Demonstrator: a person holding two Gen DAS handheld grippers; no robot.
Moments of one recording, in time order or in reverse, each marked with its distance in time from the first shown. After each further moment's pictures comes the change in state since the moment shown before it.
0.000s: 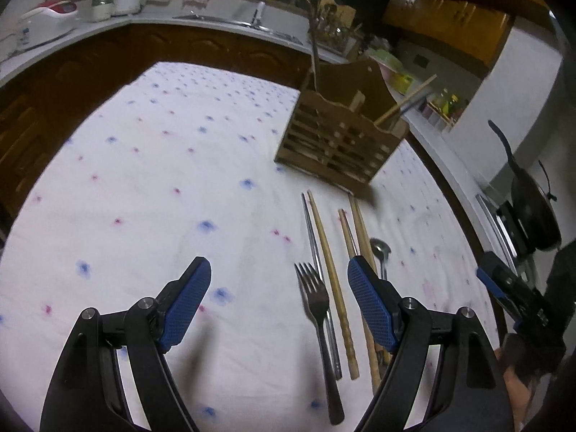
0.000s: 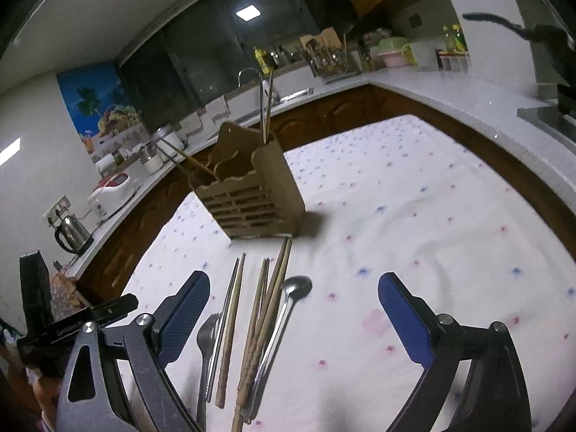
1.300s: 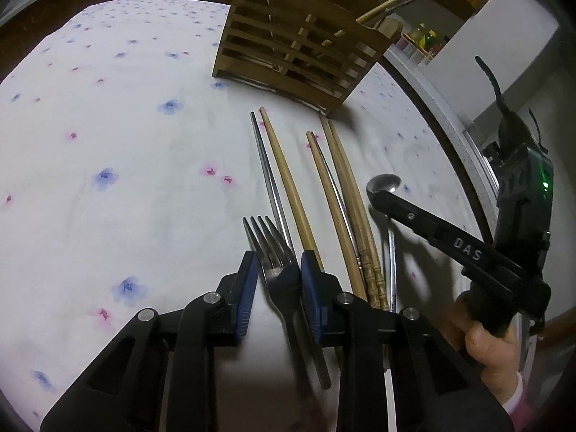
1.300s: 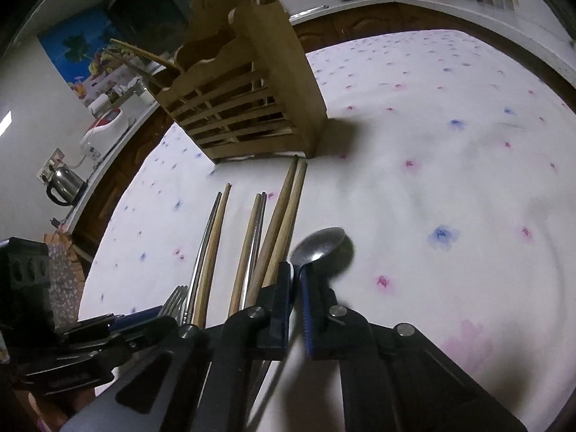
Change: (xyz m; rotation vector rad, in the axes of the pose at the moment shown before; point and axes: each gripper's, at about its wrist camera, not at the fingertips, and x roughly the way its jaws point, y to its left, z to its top) left arm 0.080 -0.022 -0.015 0.075 0.269 -0.133; right arm 0.116 -0.002 -0.018 -0.012 0.321 0.053
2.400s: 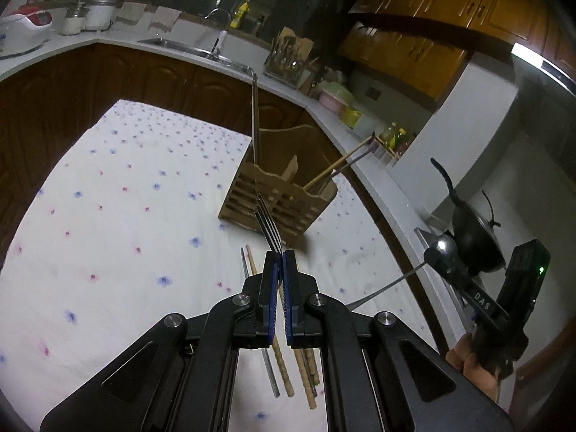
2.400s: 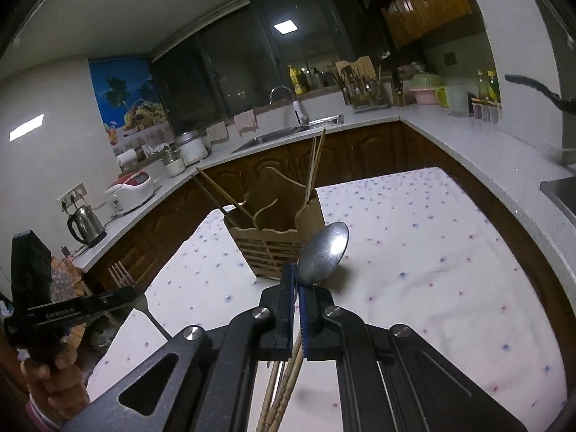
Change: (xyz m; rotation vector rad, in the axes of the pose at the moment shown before) left arm -0.145 -0.003 0.028 -0.044 -0.396 -0.079; right arm -0.152 0.050 0.027 -0.141 -0.399 -0.030
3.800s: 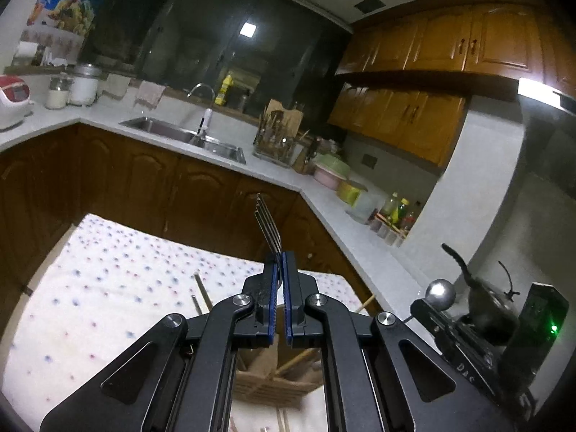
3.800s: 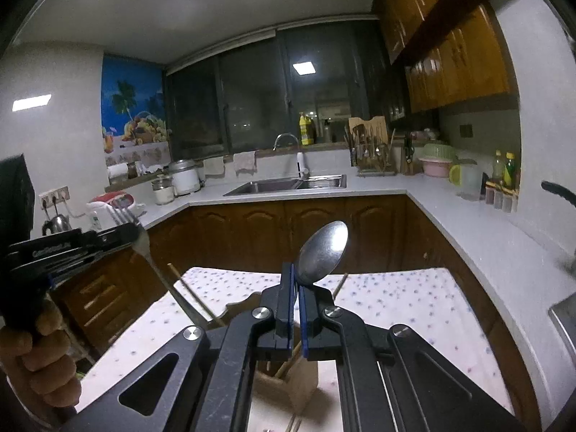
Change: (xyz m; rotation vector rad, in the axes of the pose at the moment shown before) left arm 0.074 -0.036 0.154 0.078 -0.280 0.012; right arm 0.077 0.025 0.112 -0.176 -0.180 -0.065
